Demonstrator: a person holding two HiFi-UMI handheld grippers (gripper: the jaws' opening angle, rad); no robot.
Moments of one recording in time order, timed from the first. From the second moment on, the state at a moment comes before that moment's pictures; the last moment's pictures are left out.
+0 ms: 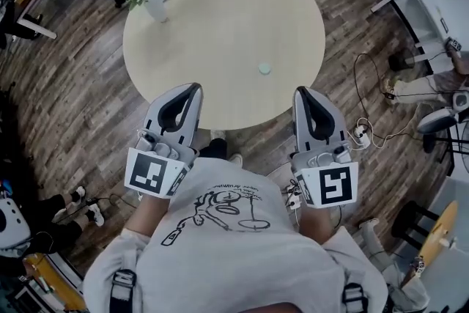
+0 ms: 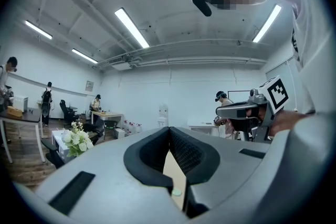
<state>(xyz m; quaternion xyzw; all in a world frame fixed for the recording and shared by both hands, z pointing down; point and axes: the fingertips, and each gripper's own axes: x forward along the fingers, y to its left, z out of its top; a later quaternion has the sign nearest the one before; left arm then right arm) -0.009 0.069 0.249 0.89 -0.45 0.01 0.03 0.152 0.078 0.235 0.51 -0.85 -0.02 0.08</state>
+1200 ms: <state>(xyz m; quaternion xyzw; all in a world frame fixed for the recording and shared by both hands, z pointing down) -0.064 -0.099 0.320 0.90 -0.42 0.03 0.07 0.165 -0.110 0.481 0.58 -0.78 0.11 0.20</state>
